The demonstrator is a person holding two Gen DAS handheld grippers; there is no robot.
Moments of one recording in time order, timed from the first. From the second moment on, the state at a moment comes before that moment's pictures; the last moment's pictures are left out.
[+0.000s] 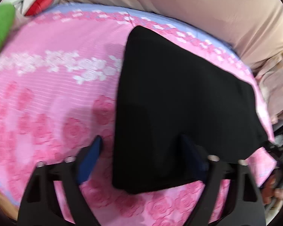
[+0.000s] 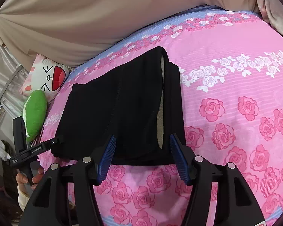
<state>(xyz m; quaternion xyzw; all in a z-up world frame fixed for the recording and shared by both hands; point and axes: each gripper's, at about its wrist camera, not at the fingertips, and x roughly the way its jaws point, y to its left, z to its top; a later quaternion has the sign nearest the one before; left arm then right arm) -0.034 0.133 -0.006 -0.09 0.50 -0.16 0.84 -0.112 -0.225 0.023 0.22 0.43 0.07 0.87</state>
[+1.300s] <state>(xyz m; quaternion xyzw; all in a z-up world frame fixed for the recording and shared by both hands) -0.025 0.105 0.105 -0.08 0.36 -0.26 0.89 -0.105 -0.200 0.094 0.12 0.37 0.09 0.92</state>
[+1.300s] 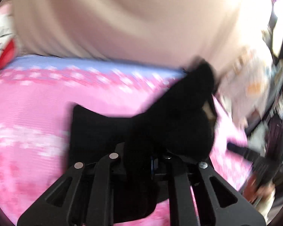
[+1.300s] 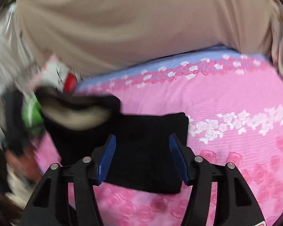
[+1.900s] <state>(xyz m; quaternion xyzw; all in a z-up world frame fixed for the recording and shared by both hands) -0.016 0.335 0.066 -0.18 0.37 0.03 0.91 -0.024 -0.013 0.015 -0.09 0.43 0.15 0.88</state>
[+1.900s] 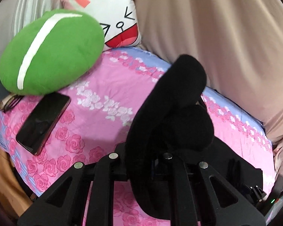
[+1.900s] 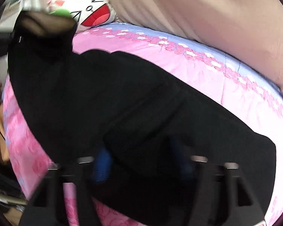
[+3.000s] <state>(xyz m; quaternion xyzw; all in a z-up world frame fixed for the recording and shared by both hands) -0.067 0.007 0.056 0.04 0.41 -0.23 0.88 -0.073 -0.229 0.044 0.29 0.39 0.17 0.86</state>
